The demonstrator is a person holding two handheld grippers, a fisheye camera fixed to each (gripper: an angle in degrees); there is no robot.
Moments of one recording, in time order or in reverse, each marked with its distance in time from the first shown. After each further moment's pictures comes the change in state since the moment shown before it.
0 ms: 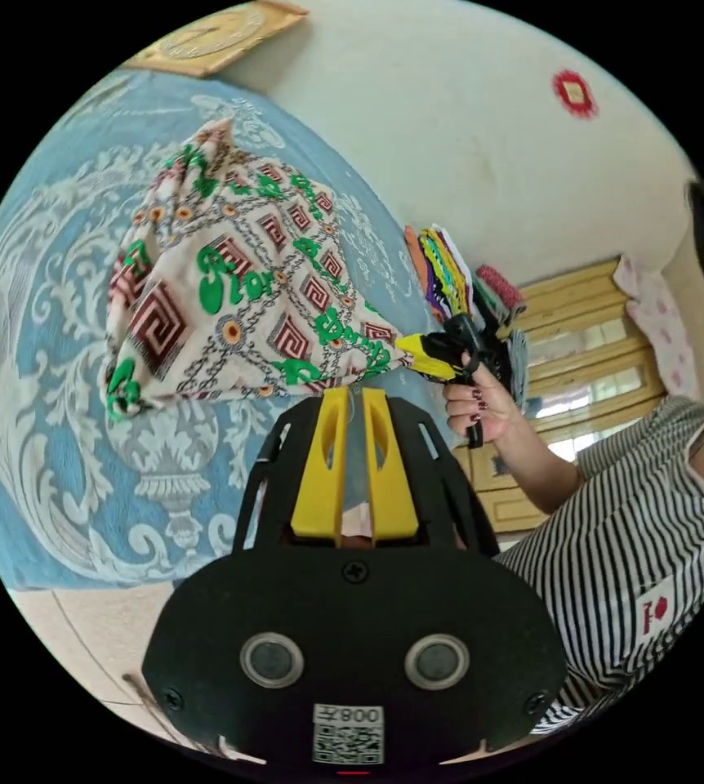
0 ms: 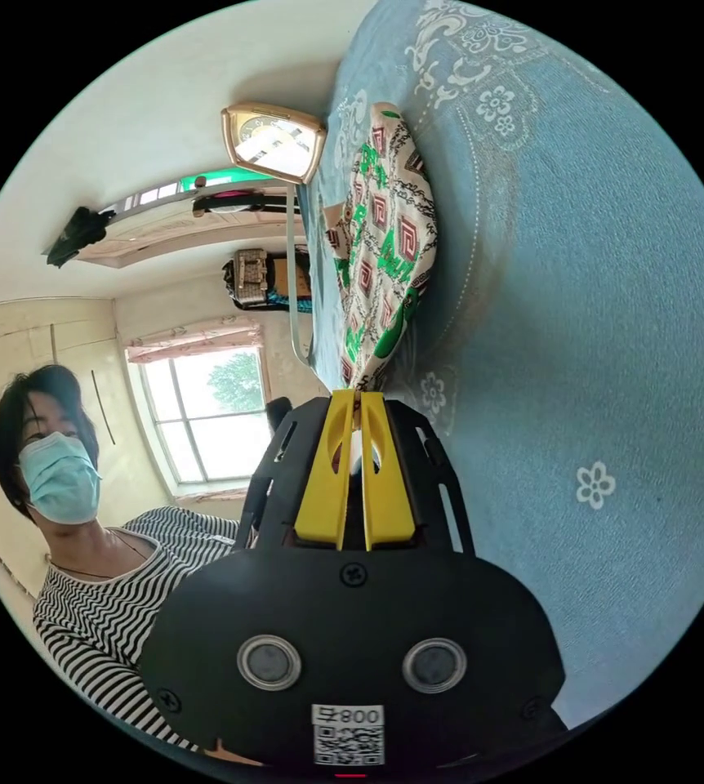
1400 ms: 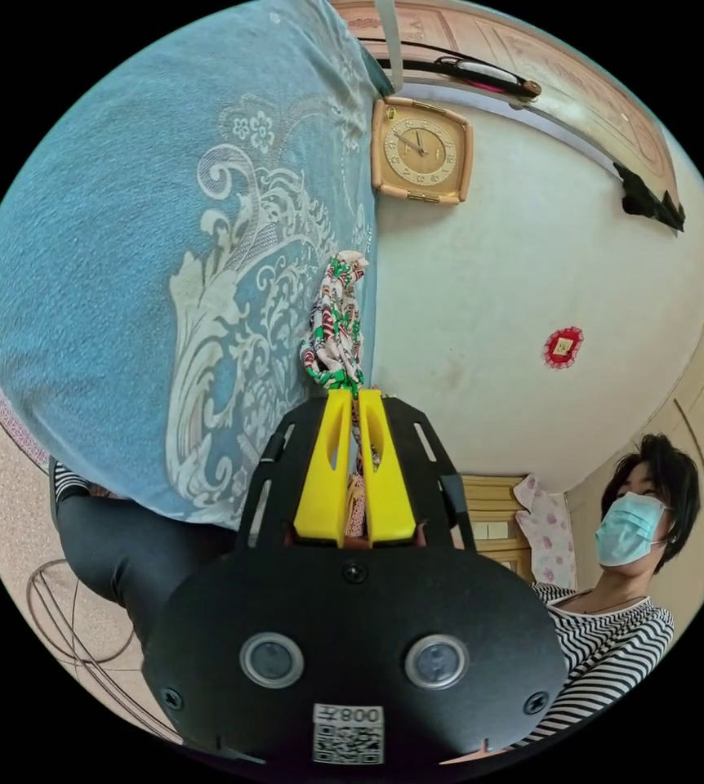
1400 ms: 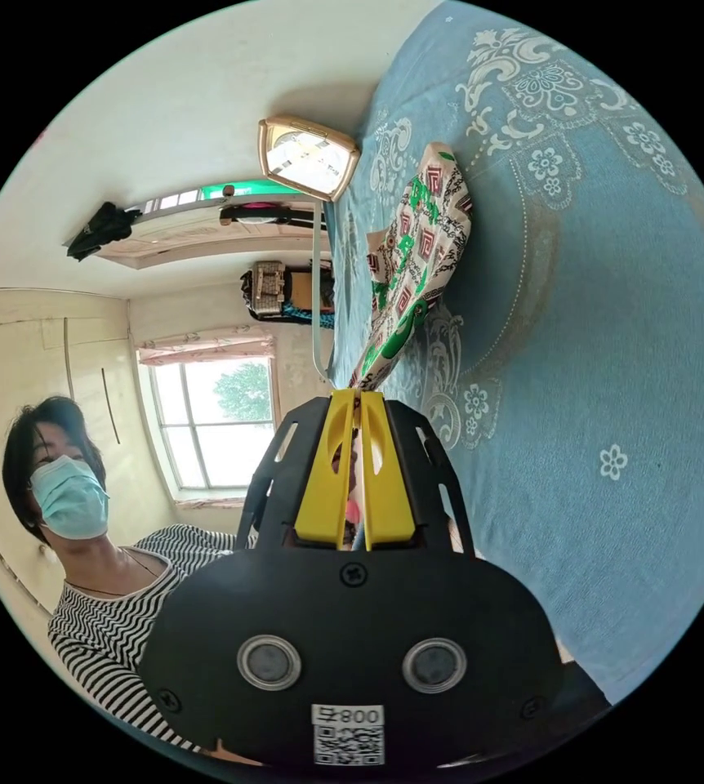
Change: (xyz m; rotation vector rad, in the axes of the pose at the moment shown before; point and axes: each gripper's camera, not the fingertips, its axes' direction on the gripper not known) left arm -0.117 0.071 -0.131 0.461 0.302 -0.441; right arm -0.100 0.100 -0.070 0.064 -0.019 -0.037
